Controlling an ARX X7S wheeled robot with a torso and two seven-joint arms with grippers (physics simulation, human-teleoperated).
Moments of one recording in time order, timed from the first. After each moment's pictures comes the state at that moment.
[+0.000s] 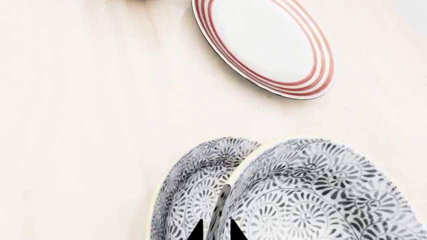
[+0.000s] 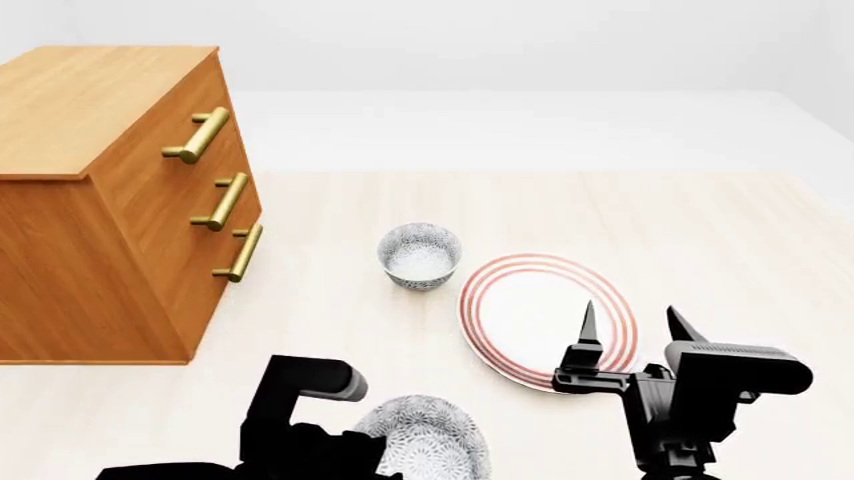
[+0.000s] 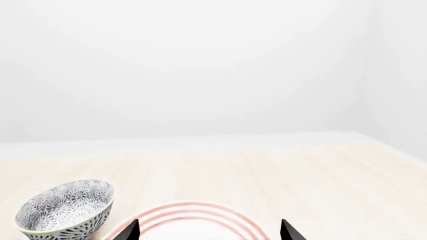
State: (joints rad) left arm -0.46 -0.70 0.62 0.40 -1.64 -0.76 -0.65; right arm 0.06 0.31 -0.07 -0.31 0.32 0.25 0.25
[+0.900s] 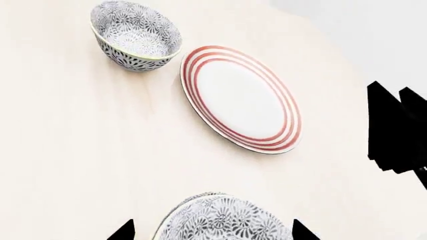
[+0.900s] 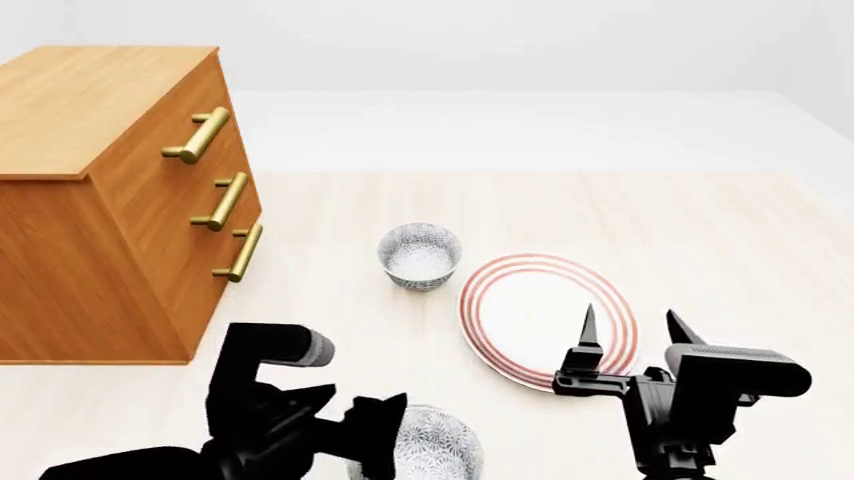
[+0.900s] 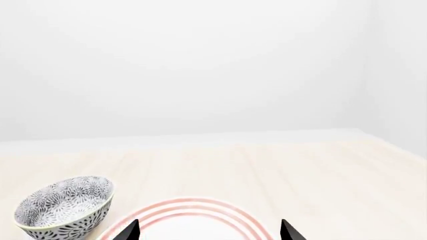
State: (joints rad) left arm -0.44 -0.76 0.52 0.51 -1.65 -0.66 -0.61; right arm 0.06 0.32 -0.08 -0.30 0.33 0.23 0.26
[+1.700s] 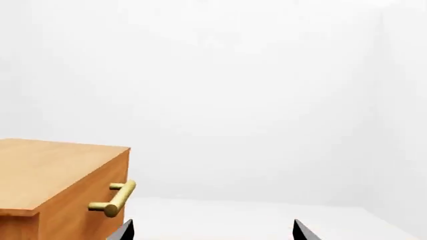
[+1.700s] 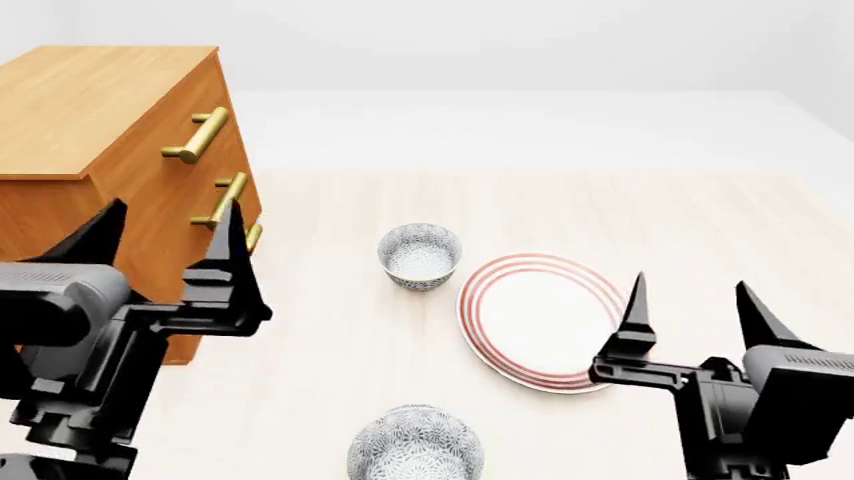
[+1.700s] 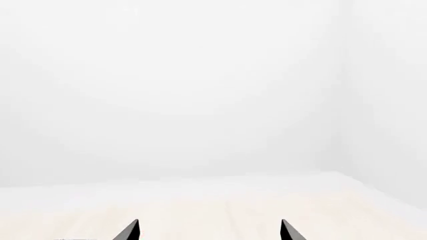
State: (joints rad) left arm -0.23 -0.79 0.17 0.77 -0.92 -0.26 -0.61; right arm -0.03 0.39 0.00 -0.65 0.36 0.33 0.37
